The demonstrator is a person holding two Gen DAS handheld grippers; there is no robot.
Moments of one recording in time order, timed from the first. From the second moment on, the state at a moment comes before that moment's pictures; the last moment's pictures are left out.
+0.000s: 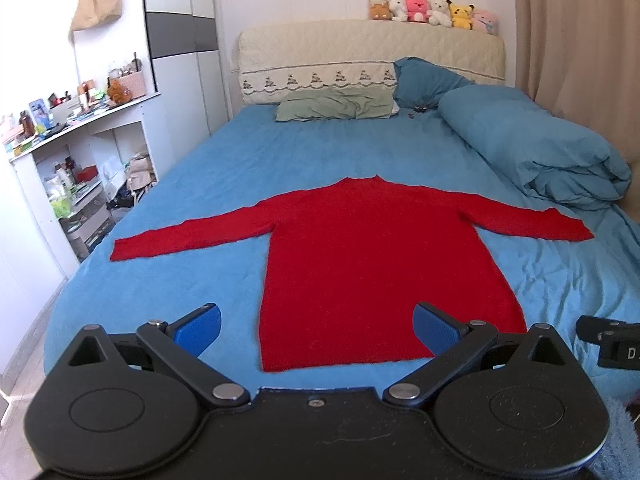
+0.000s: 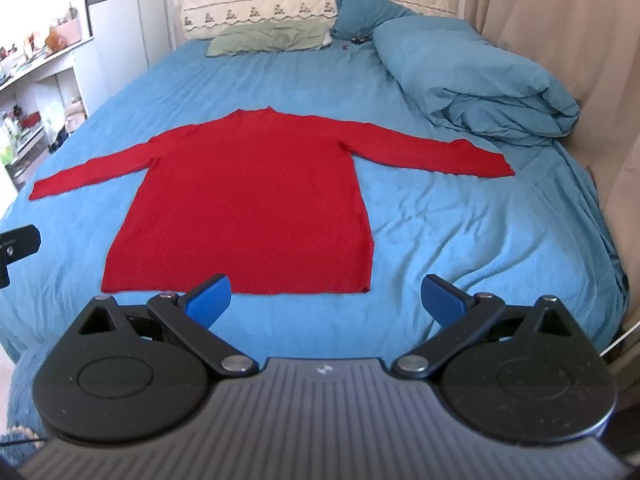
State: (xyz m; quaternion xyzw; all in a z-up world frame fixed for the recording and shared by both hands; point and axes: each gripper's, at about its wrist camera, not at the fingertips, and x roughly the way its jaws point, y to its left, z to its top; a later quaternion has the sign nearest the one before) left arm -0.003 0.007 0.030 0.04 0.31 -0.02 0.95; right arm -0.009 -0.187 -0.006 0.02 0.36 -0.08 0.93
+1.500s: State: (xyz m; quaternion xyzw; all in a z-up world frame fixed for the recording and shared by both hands) left arm 0.524 -0.186 -0.209 0.03 0.43 -0.10 0.90; right arm 0.362 -0.592 -0.240 0.25 0.27 -0.34 0.87
